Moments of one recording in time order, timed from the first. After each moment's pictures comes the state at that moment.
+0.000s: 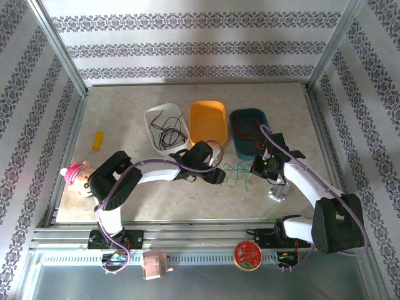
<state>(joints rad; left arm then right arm) -0.82 1.86 1.06 -0.08 0.25 -0.37 0.16 1.25 0.70 -0.66 -0.22 0.55</state>
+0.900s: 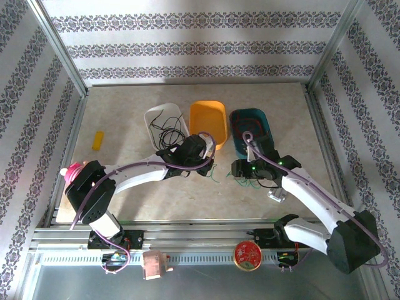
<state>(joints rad) -0.82 1.63 1.04 -0.21 0.09 -0.34 0.47 1.09 0.74 -0.65 -0.22 0.43</state>
